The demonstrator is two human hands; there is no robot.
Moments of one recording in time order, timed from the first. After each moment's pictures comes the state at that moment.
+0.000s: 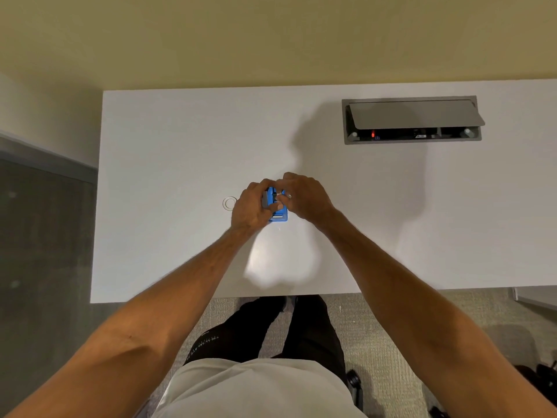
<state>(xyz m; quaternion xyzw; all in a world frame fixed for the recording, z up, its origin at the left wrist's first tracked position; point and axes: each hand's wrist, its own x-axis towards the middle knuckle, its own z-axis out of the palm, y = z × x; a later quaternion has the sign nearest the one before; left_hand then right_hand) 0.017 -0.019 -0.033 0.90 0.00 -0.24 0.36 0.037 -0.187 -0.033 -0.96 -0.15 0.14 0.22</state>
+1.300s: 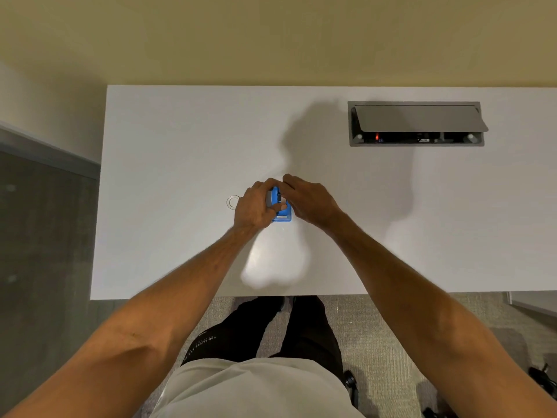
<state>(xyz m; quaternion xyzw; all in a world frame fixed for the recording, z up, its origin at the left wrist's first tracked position) 0.021 -0.016 -0.035 0.91 -0.01 -0.24 0.33 0.026 -0.192 -0.041 -0.95 -0.27 0.08 0.17</state>
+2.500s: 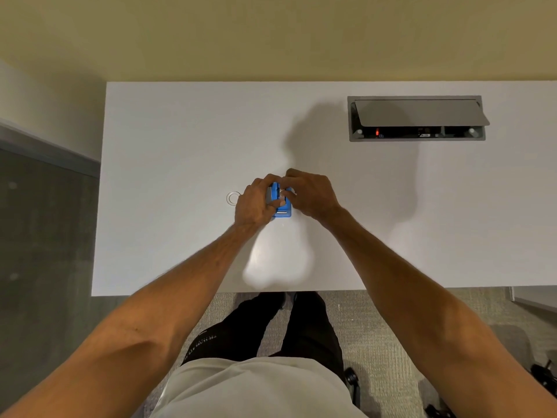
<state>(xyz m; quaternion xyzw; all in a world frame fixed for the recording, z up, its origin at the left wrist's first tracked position) 0.015 -0.015 -0.038 0.91 -0.01 -0.24 0.33 0.029 -0.188 -0.042 -0.97 -0.17 0.07 0.18</state>
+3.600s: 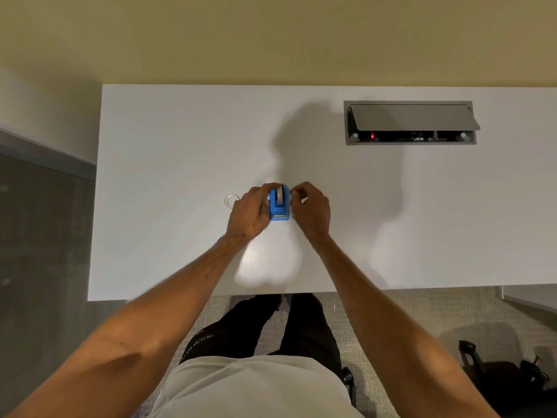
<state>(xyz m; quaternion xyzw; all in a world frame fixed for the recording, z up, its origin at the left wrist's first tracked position) -0.001 0.004 -0.041 0.91 -0.07 -0.20 0.35 -0.011 -0.165 -0.042 -0.88 0.23 0.07 0.42</state>
